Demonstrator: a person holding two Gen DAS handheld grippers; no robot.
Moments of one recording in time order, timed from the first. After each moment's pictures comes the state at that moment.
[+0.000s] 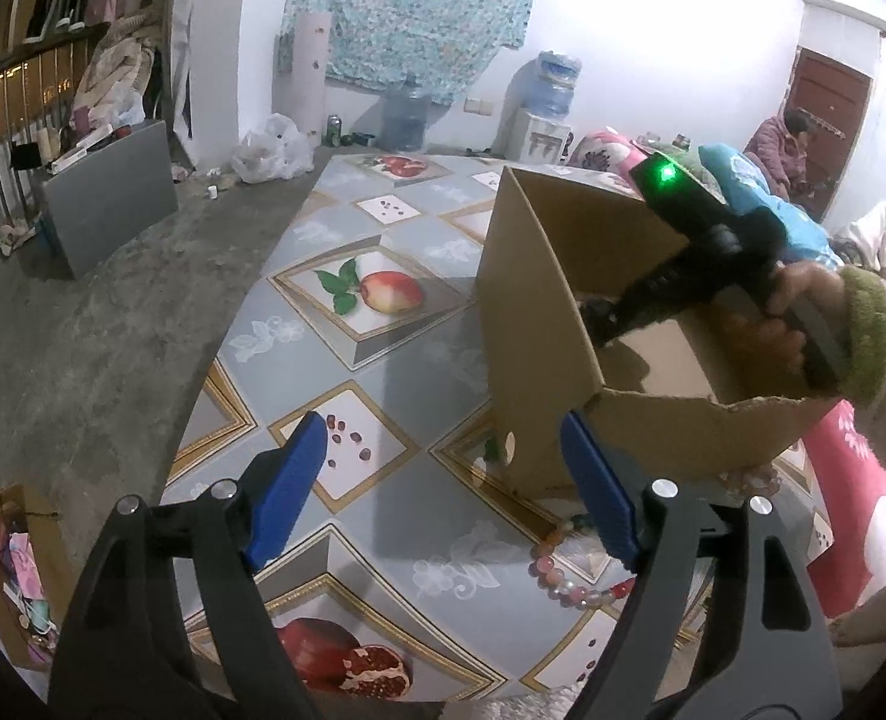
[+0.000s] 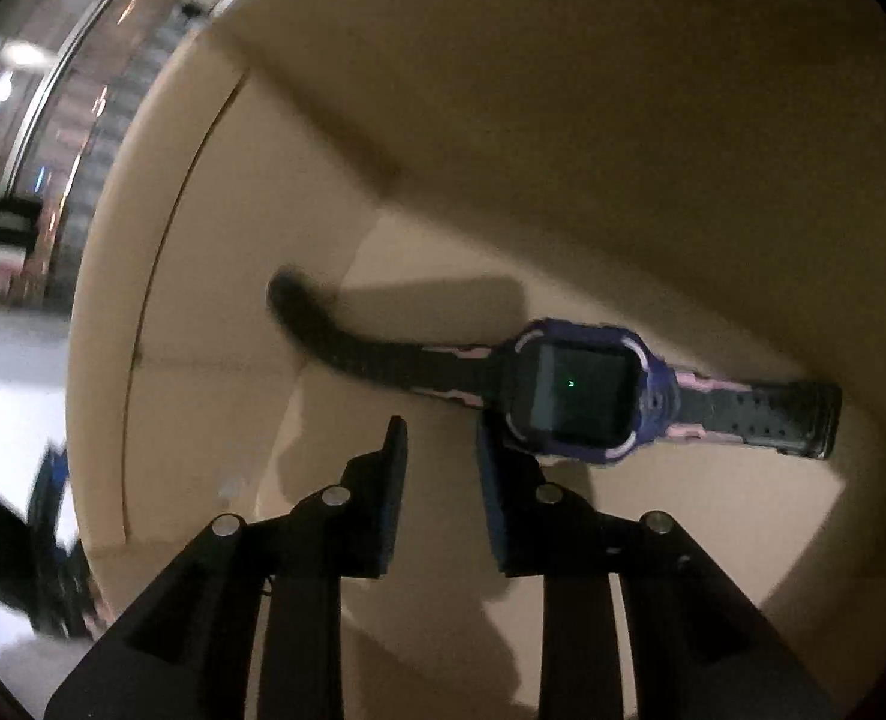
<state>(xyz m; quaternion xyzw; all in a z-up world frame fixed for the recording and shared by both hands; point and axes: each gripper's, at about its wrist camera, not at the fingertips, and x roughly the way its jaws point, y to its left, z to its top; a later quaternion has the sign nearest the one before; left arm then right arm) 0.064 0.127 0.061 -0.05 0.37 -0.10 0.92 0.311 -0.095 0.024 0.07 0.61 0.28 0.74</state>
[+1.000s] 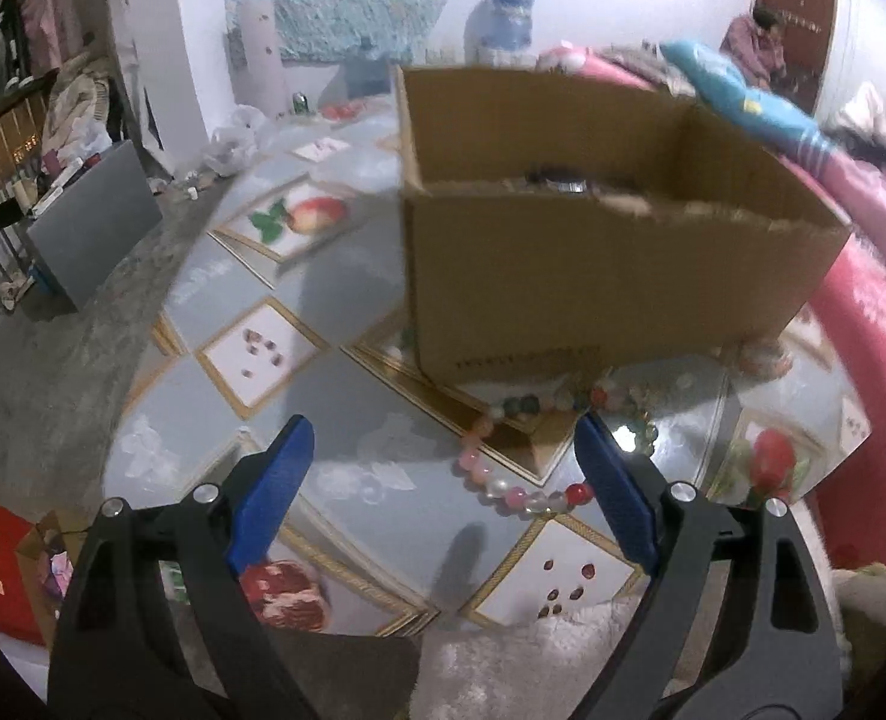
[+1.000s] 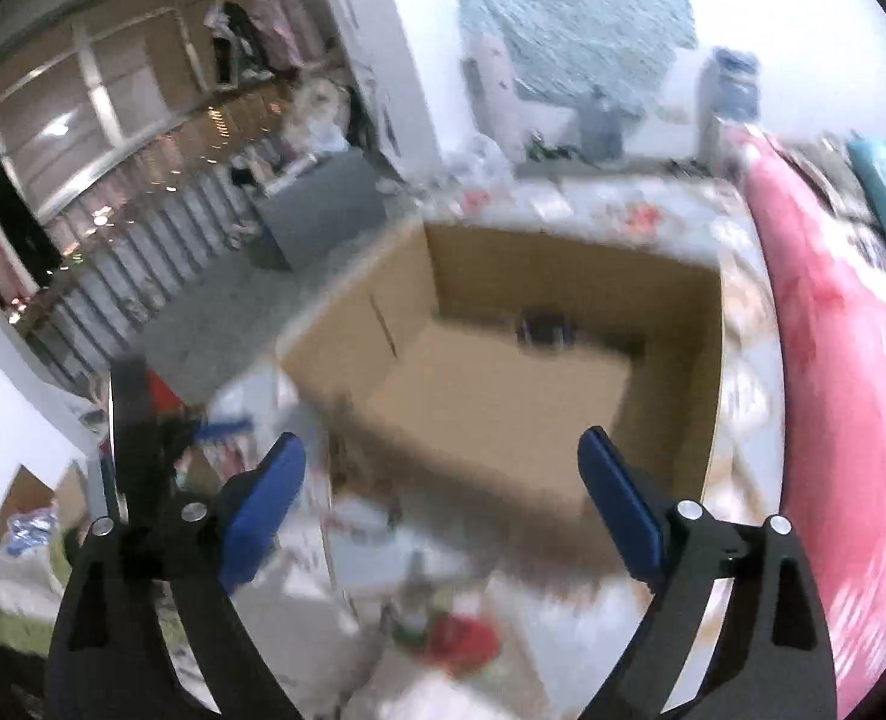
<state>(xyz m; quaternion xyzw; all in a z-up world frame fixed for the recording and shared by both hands) 0.034 0.058 0.020 0.05 0.43 -0.11 0.90 -0.003 -0.199 0.114 0.06 0.33 0.23 0.91</state>
